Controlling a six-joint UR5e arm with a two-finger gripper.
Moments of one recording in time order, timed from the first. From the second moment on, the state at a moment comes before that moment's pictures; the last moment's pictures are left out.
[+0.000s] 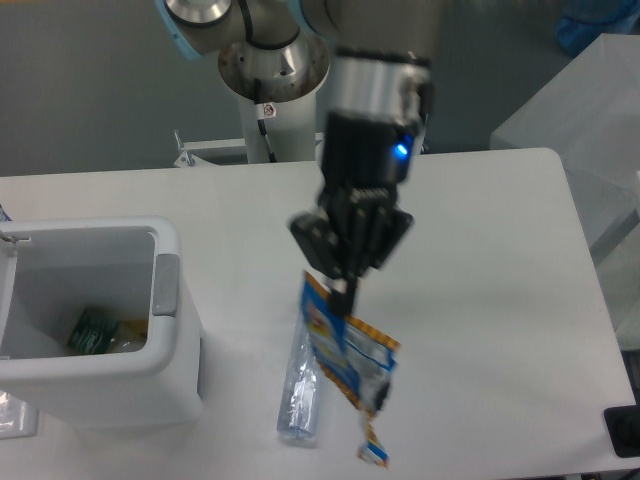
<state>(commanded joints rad) 2.41 -1.73 -1.29 -0.94 1.06 -0.35</state>
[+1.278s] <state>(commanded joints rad) 2.15 -1.61 -1.48 -0.94 1.06 -0.36</state>
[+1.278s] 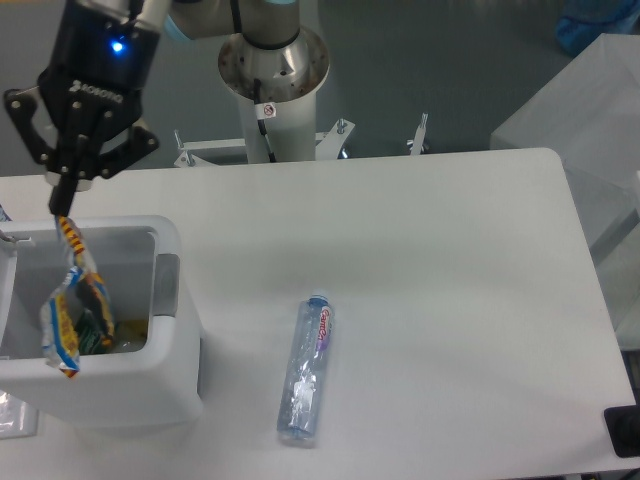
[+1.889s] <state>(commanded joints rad) 2.14 -1.58 -1.57 -0.94 1.06 -0.33</state>
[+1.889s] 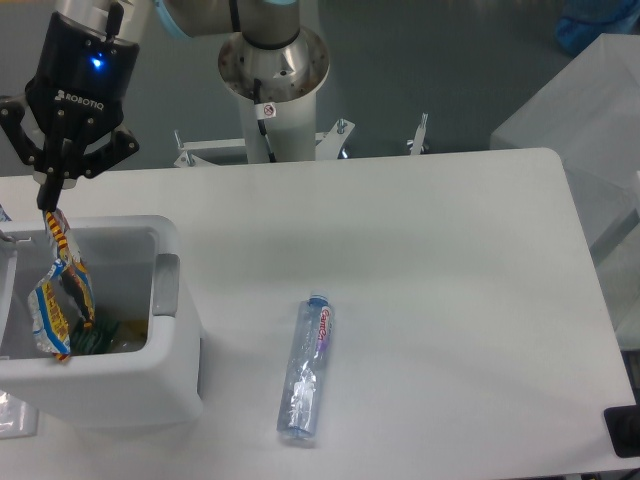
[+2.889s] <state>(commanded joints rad) 2.15 -1.65 -1.56 -0.93 1.10 -0.20</state>
